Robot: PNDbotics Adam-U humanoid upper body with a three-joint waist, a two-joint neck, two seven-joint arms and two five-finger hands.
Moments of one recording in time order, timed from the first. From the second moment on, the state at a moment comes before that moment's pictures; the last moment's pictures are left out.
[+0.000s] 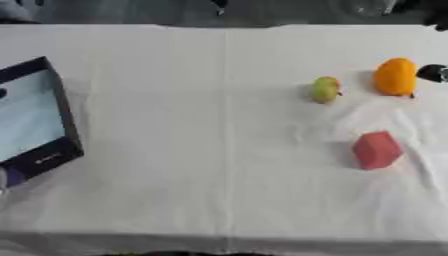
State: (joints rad) left arm -0.24 0.46 0.07 -1.64 0.24 -0.04 0.45; right arm -0.58 -0.91 0.04 -1.61 0.08 -0.10 0.65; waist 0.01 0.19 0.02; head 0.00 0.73
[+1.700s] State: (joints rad) left arm -0.24 0.47 0.06 -1.64 0.24 -0.04 0.44; right arm -0.54 -0.92 0.24 -1.56 0.25 -0.25 0.86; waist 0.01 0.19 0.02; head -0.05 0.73
